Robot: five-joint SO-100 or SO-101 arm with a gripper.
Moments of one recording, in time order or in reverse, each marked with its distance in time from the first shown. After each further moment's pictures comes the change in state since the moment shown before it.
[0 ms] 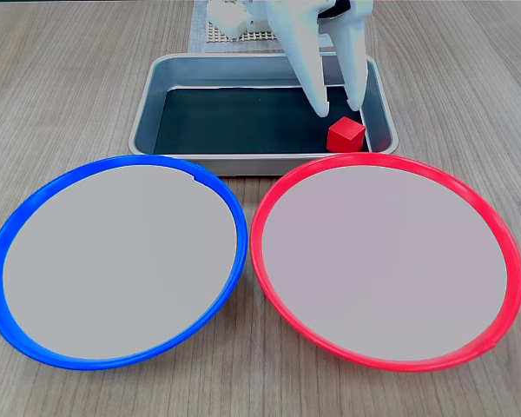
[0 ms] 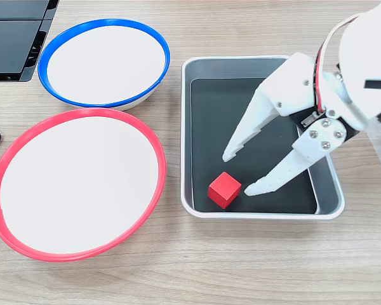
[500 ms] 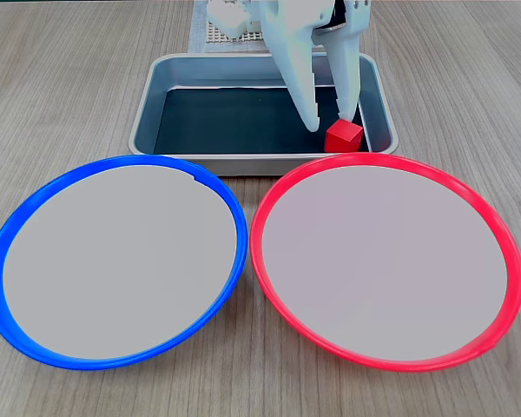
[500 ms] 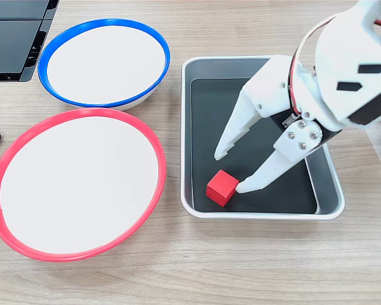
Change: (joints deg) arm 2.0 -10.6 -5.7 0.3 -0.8
